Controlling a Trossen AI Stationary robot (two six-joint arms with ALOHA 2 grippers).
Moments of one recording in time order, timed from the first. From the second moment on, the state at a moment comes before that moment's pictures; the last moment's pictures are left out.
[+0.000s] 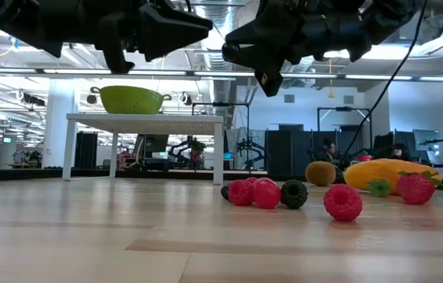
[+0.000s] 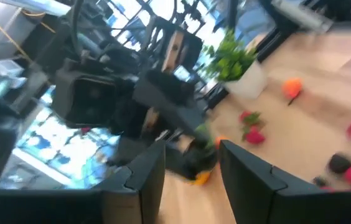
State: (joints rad) left arm -0.21 1.45 0.51 0.90 -0.15 0.78; right arm 0.04 1.56 0.79 0.49 -0.26 0.37
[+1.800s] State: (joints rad) left arm -0.19 1.44 0.51 1.09 -0.04 0.65; right arm 0.03 1.56 0.89 0.50 -0.26 0.26
